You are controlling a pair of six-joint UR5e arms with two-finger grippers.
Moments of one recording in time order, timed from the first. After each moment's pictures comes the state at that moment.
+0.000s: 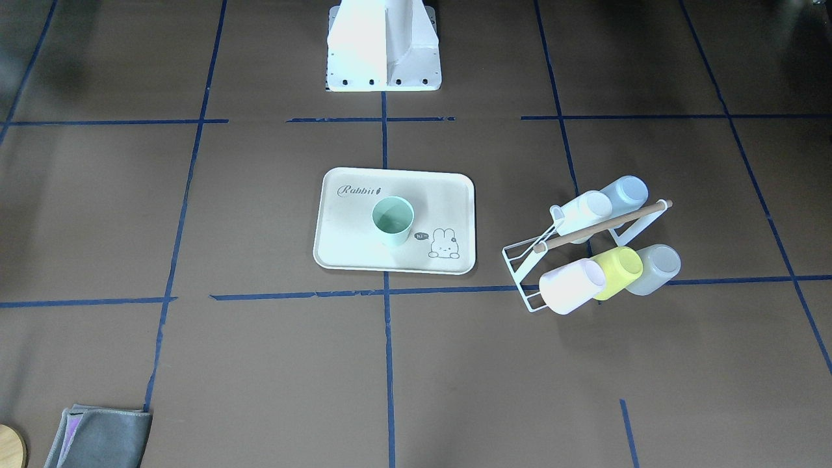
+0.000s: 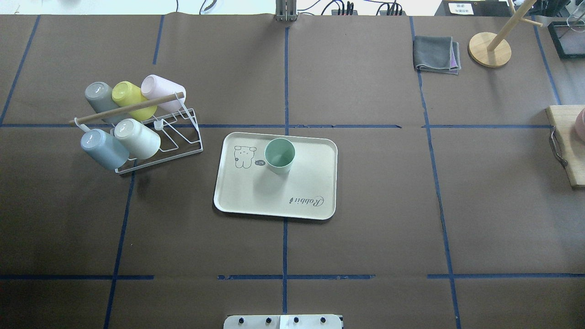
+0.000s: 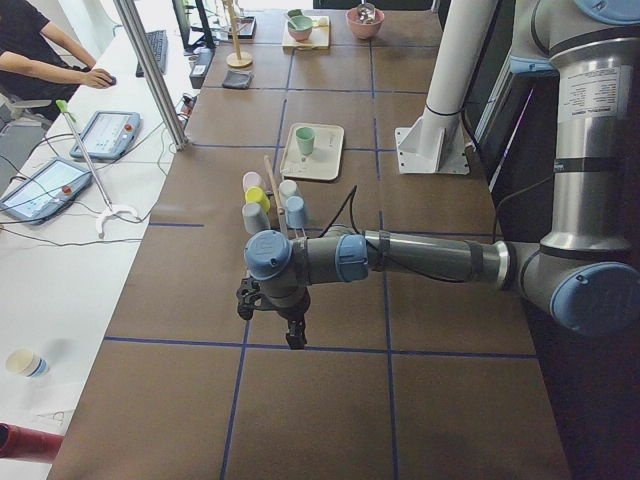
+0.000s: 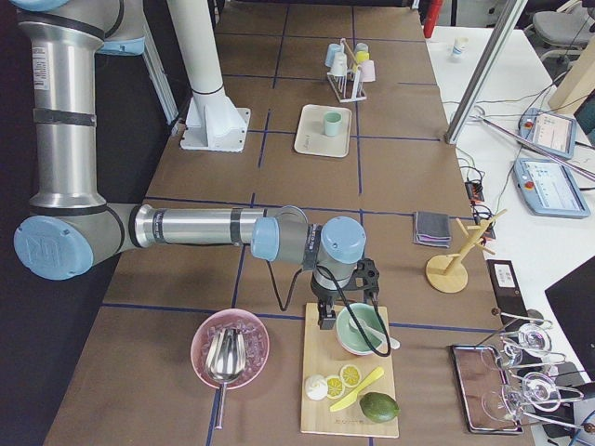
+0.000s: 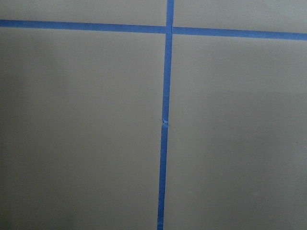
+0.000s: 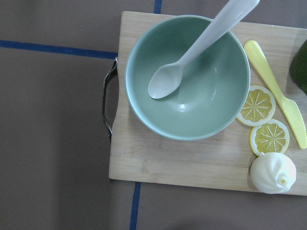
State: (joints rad) left arm -1.53 -1.51 -1.72 -1.35 -2.39 0.04; right arm 1.58 -1.62 1.67 -1.71 2.31 -0.17
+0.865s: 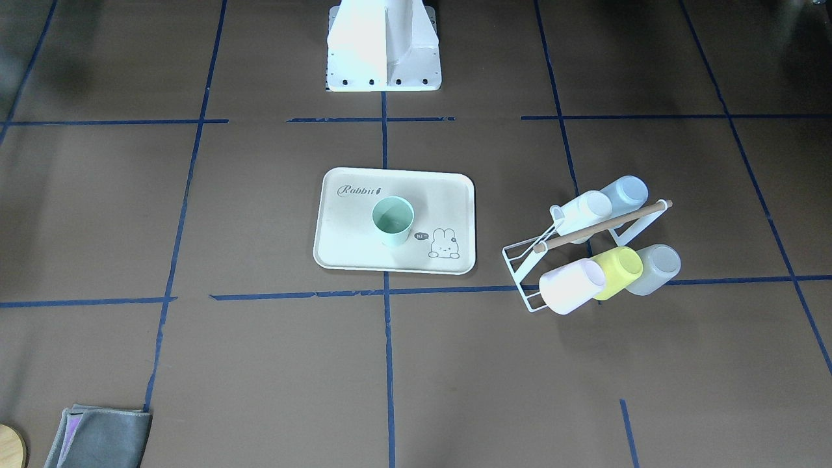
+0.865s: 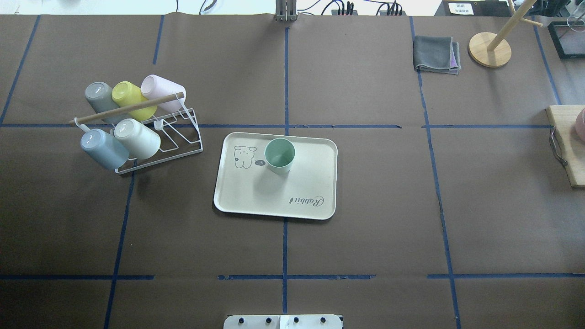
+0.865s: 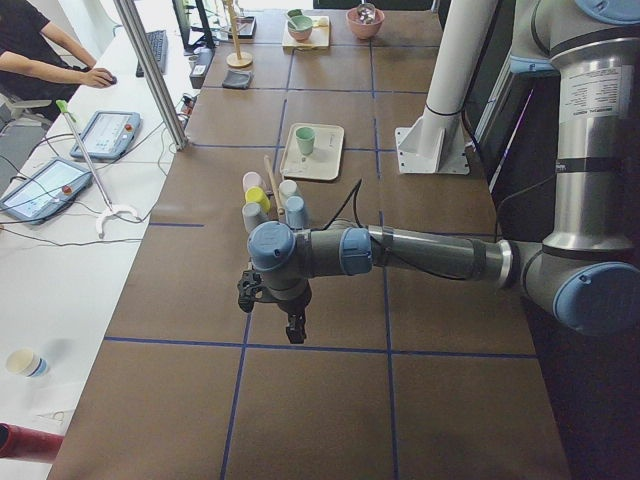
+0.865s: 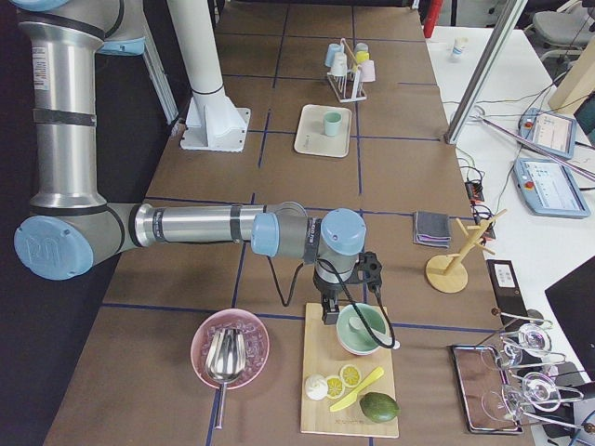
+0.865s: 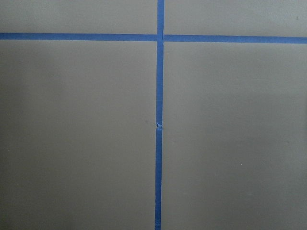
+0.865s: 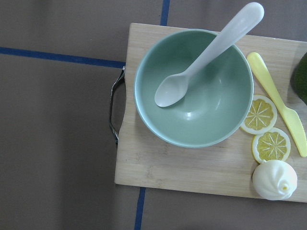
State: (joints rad) left arm -1.53 -1.50 -1.75 -1.35 -2.39 0.04; right arm 1.58 -1.62 1.69 -1.70 2.32 -0.16
